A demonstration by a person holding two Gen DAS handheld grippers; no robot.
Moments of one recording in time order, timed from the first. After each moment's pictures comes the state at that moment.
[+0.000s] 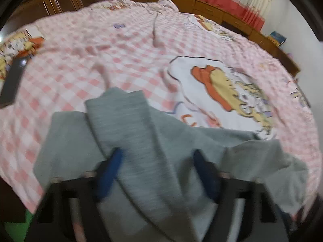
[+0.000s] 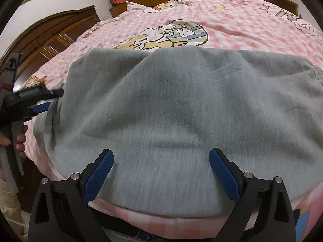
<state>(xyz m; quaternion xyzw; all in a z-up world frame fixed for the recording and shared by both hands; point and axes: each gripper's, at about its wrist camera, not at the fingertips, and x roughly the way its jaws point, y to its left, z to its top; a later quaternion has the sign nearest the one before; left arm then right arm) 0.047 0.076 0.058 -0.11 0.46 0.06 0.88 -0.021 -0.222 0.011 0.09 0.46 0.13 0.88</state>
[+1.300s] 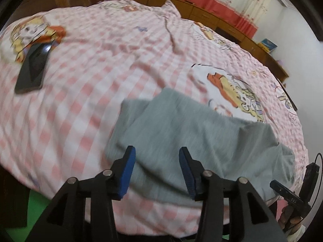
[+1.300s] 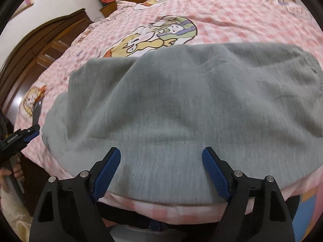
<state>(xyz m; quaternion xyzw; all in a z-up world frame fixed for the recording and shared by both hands) -0.020 0.180 0.082 -0.15 0.45 0.00 0.88 -0.022 -0.241 0.024 0.15 0.49 0.11 0.85</state>
